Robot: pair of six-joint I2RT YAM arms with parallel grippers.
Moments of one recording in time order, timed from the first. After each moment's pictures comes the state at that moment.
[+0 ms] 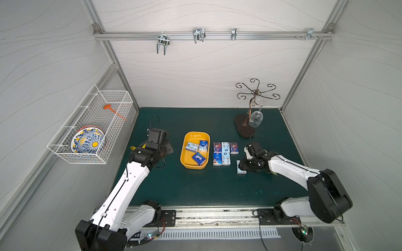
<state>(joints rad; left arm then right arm) -0.26 1.03 1.02 -0.88 -0.21 -0.68 0.51 1.38 0.69 -0.48 -0.14 0.49</state>
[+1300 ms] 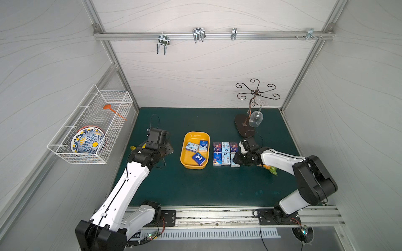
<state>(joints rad) -0.26 1.03 1.02 -0.88 -0.21 -0.68 0.50 1.56 0.78 -0.33 -0.17 0.53</state>
